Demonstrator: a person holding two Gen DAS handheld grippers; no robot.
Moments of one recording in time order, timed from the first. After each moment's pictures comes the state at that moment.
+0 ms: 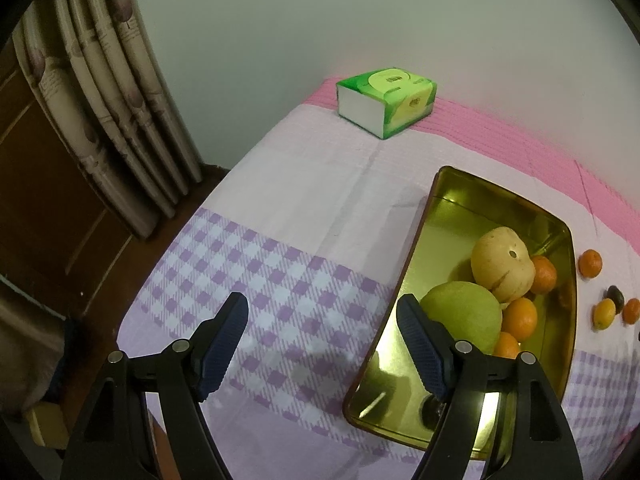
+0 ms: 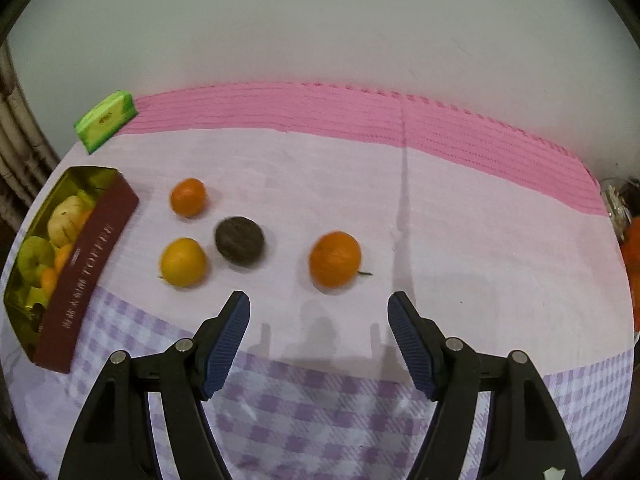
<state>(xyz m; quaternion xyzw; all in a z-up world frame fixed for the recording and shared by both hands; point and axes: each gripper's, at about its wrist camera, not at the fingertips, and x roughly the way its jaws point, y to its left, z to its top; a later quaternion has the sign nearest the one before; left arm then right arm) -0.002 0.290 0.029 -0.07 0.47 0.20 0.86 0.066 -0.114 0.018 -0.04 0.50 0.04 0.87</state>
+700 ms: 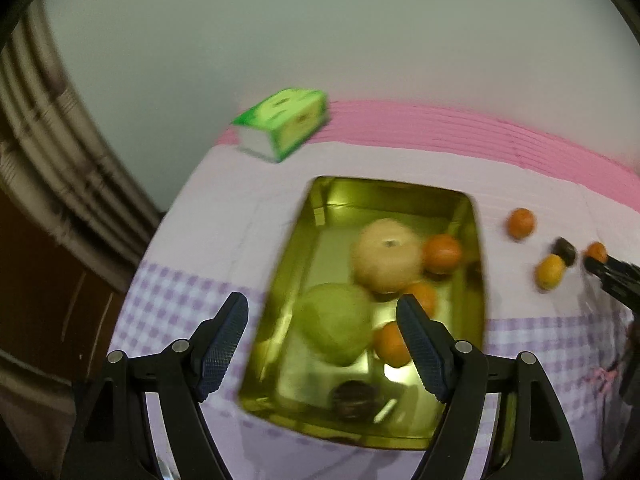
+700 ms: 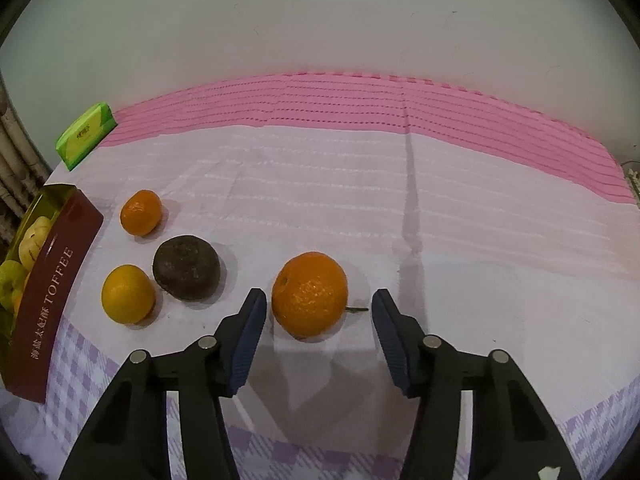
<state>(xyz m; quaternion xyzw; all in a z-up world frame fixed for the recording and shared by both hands) 0.020 0.188 0.056 0.02 0.47 0.09 0.88 0.108 -0.124 -0.028 -0.01 0.49 0.05 0.87</state>
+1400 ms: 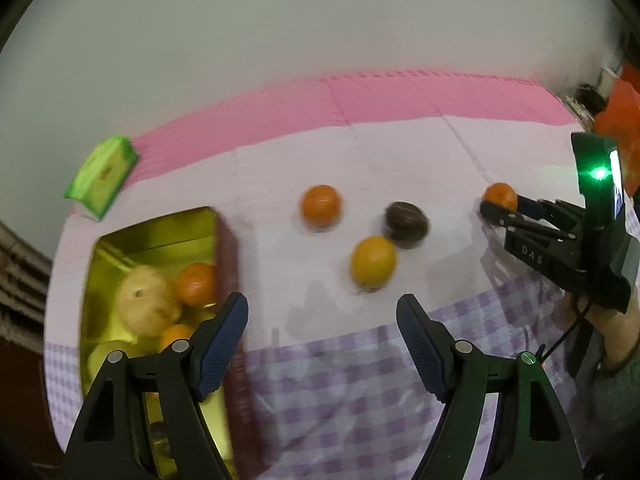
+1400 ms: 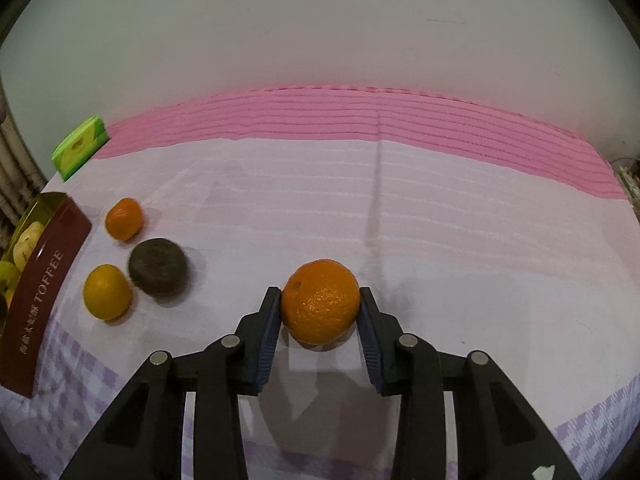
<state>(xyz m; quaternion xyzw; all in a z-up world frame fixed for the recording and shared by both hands) 0.063 0.014 0.023 0.09 0.50 -0.10 0.86 0.094 -0.157 -0.028 0.00 0.45 0.03 0.89</state>
